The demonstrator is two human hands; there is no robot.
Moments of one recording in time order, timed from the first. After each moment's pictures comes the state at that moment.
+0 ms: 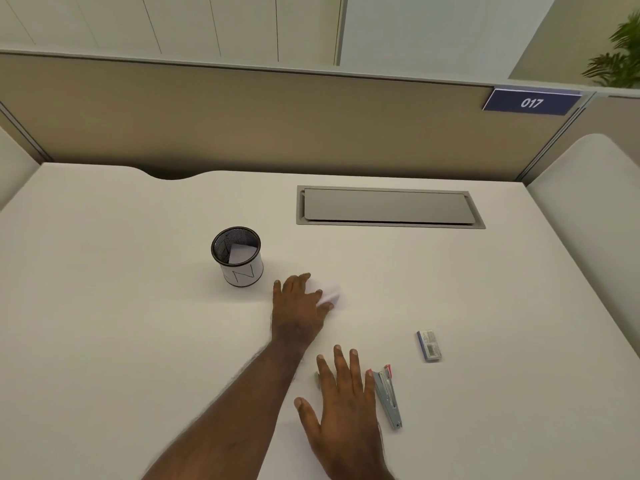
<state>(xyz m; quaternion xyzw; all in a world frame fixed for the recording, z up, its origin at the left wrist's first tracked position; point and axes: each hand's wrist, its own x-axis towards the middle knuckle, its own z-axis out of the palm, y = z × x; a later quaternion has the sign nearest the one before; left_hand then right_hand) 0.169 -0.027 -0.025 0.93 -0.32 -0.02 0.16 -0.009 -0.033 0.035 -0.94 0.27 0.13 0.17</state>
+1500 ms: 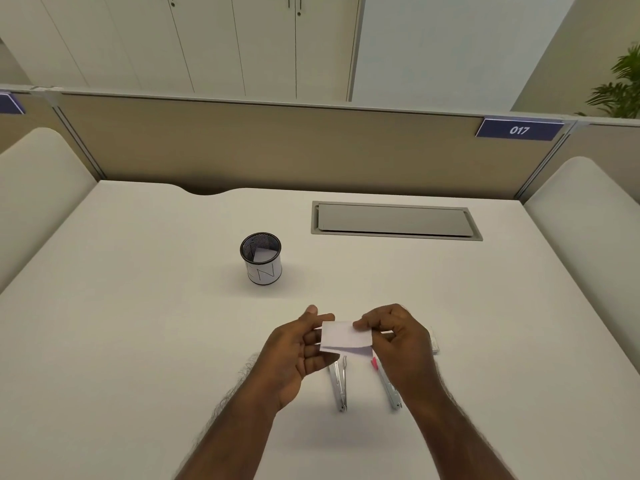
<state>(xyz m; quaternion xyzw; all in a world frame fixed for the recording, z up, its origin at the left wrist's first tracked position) 0.070 0.060 0.112 0.50 0.07 -0.43 0.75 -0.022 -0.097 0.115 -0.82 0.20 -0.22 0.49</state>
